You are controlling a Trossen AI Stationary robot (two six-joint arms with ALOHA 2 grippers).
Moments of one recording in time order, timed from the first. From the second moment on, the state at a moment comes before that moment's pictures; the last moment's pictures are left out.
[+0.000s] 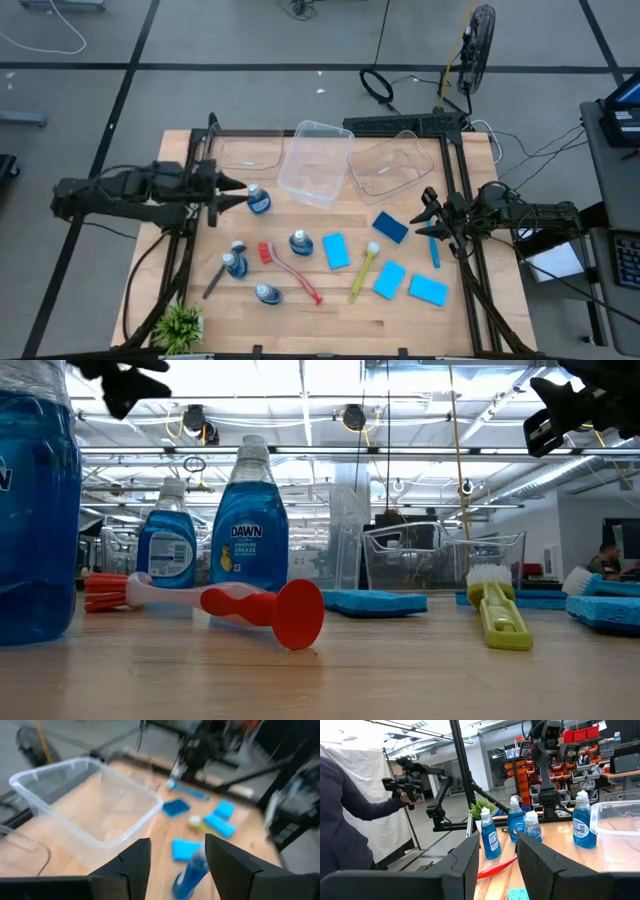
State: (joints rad) left arm 0.00 0.59 0.73 -0.48 -0.12 -0.32; right arm 0.01 0.05 0.13 0.08 -0.32 0.27
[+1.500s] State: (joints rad) left arm 0.04 1.04 1.07 -1.15 -0.35 -0.52; right arm 0.01 0.05 0.13 0.08 -0.32 0.27
